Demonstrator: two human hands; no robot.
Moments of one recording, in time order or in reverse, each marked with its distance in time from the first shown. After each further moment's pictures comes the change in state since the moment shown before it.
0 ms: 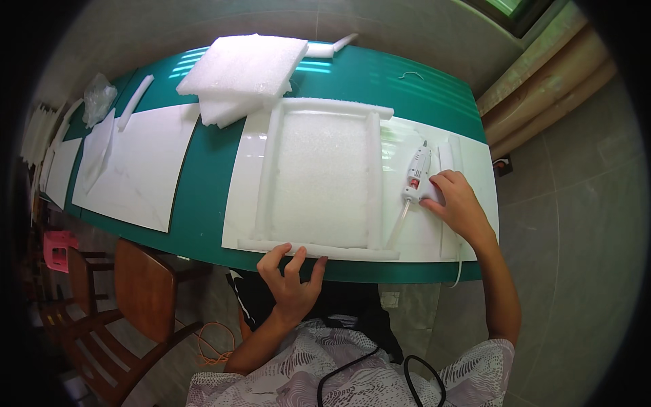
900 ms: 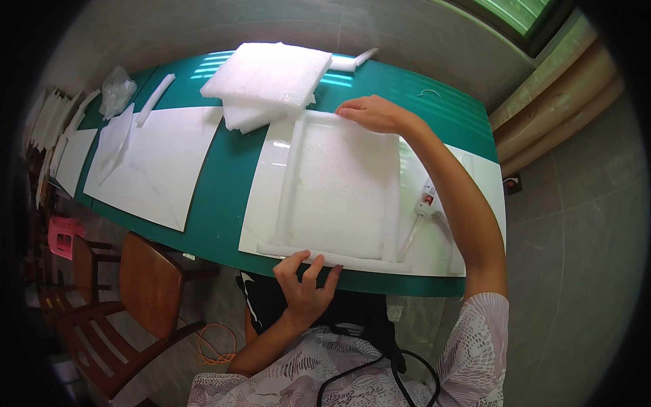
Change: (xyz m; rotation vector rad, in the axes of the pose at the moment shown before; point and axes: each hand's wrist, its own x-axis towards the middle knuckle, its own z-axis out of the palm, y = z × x) left_hand 0.000 -0.003 0.000 0.007 0.020 0.019; right_hand 0.223 -0.092 0.016 0.222 -0.331 -0.174
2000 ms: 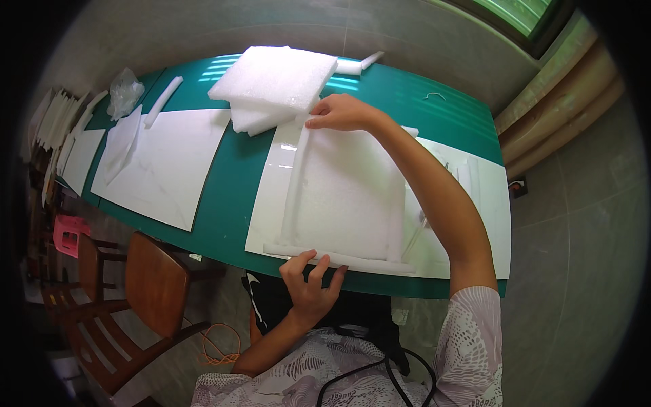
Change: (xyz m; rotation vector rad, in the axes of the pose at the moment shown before) left_hand 0.000 -0.001 0.004 0.012 0.011 0.009; right_hand 0.045 -0.033 0.023 0.048 0.008 -0.120
